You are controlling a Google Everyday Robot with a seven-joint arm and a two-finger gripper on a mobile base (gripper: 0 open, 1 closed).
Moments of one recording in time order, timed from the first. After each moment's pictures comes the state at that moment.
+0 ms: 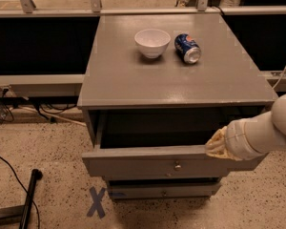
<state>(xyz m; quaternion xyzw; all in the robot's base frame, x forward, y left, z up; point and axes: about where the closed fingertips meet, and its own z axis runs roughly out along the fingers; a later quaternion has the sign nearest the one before) 0.468 -0.203 0.717 -0.72 0.64 0.01 0.27</state>
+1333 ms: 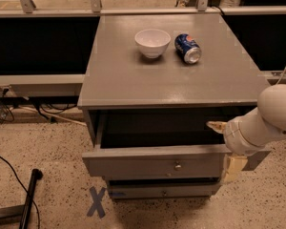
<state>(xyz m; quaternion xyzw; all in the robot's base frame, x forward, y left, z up) 0.472 -0.225 0.696 -0.72 0.66 0.02 0.19</state>
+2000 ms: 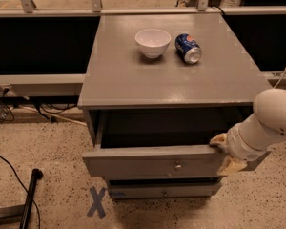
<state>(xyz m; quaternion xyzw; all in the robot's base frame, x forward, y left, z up) 0.458 -0.249 0.659 -0.72 0.69 0.05 0.13</state>
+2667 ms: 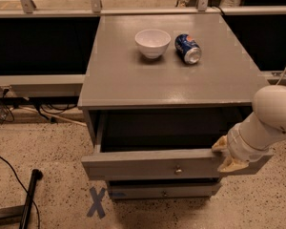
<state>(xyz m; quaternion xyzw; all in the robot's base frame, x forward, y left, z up) 0.448 -0.244 0.672 -0.73 0.67 0.05 0.11</state>
